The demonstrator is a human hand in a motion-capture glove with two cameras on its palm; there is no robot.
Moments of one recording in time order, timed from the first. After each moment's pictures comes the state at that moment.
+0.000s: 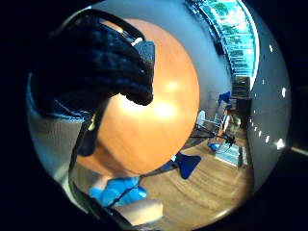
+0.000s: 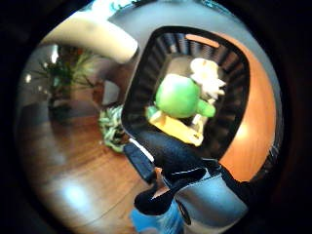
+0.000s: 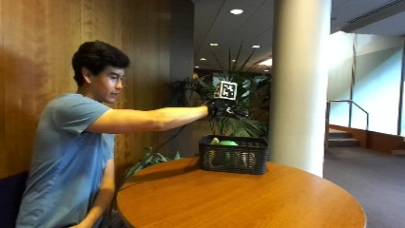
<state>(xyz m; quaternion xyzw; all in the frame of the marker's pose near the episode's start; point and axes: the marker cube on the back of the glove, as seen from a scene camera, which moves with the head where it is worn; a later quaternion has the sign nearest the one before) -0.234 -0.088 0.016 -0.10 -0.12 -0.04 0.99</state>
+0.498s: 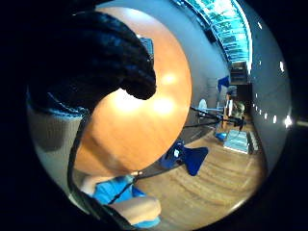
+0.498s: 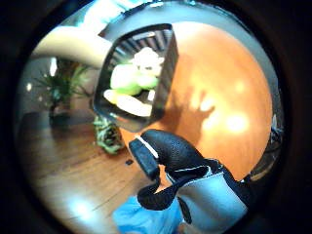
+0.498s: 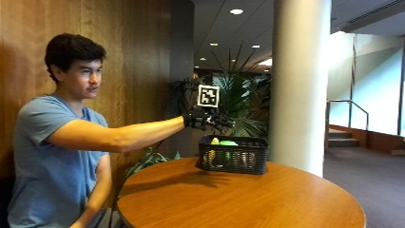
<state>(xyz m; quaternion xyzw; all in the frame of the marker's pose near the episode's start) -0.110 0.002 0.051 -0.08 -0.01 -0.08 0.99</state>
